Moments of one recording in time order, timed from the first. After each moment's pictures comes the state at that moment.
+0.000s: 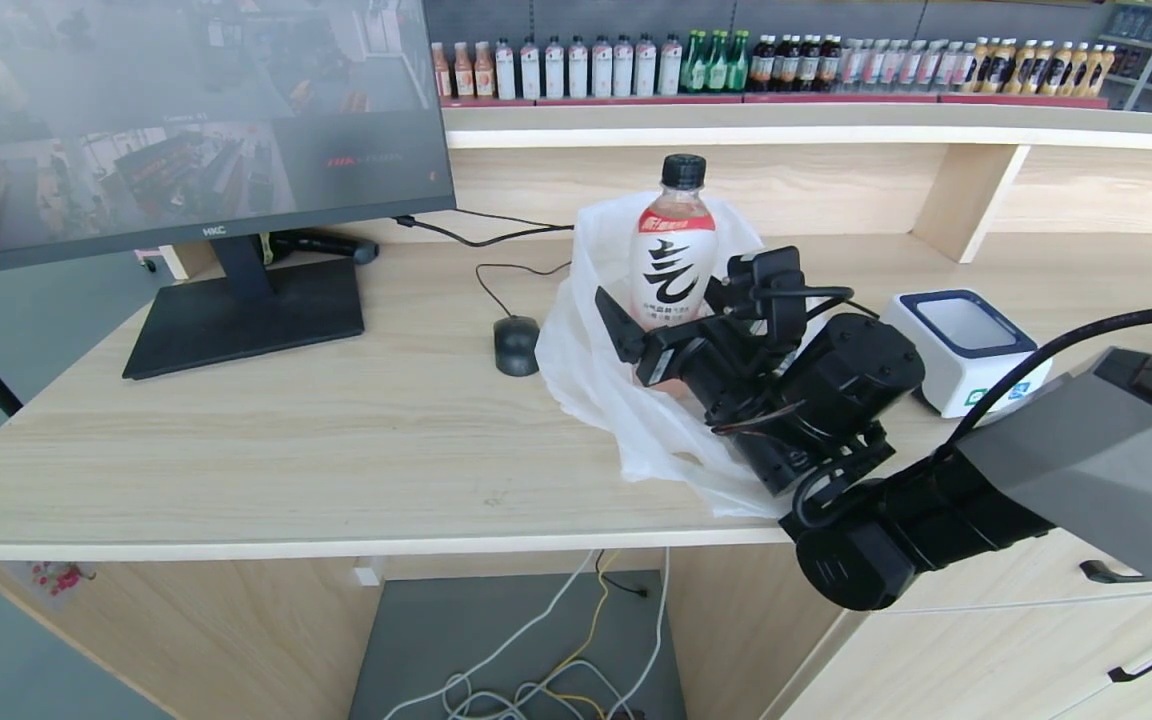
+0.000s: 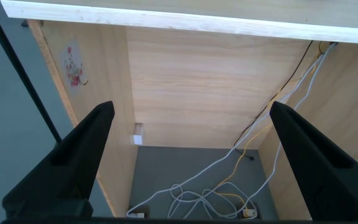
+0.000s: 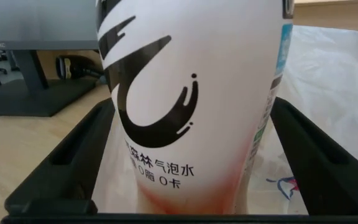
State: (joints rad) left arm 0.00 0.00 0.00 0.00 0.00 0.00; right arm 0.60 2.15 -1.07 -1.52 -0.08 -0.08
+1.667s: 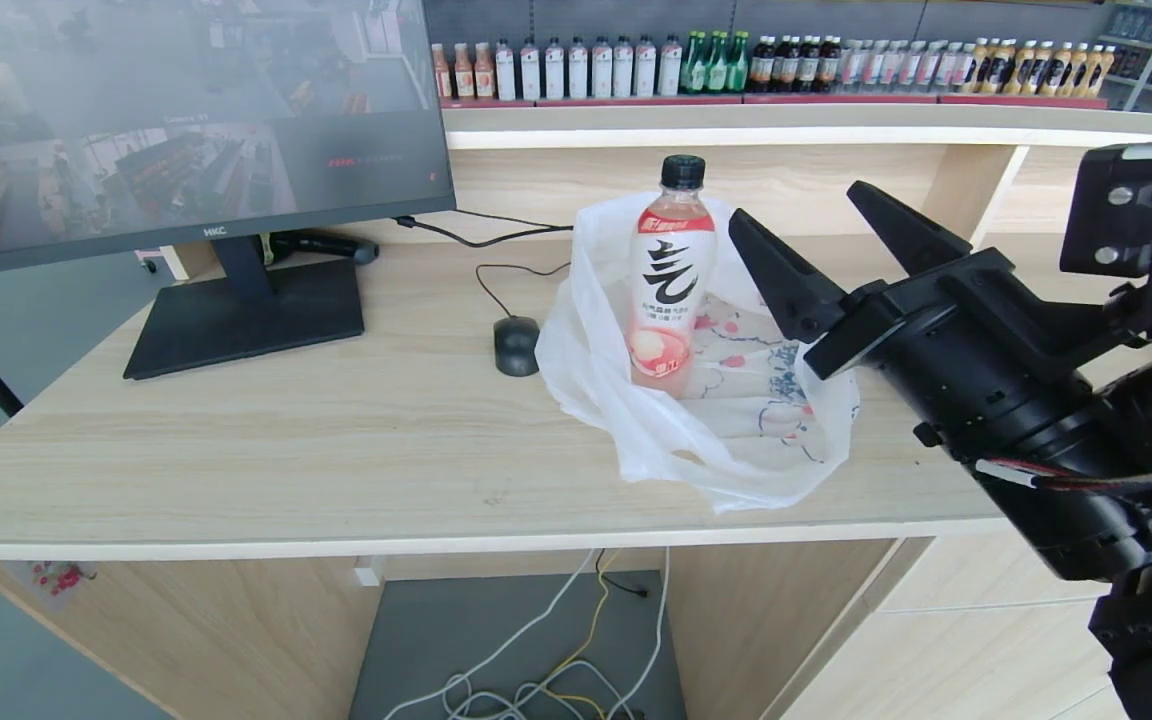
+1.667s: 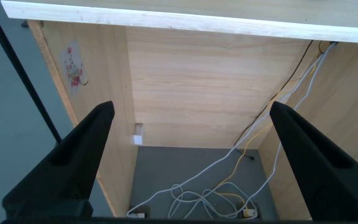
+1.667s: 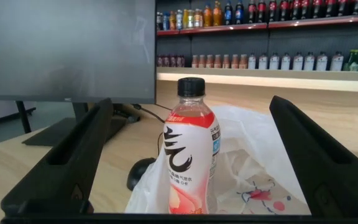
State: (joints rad) left arm 0.00 0.00 0.00 0.00 0.00 0.01; right arm 0.66 1.66 -0.64 -1.57 -0.09 -0.11
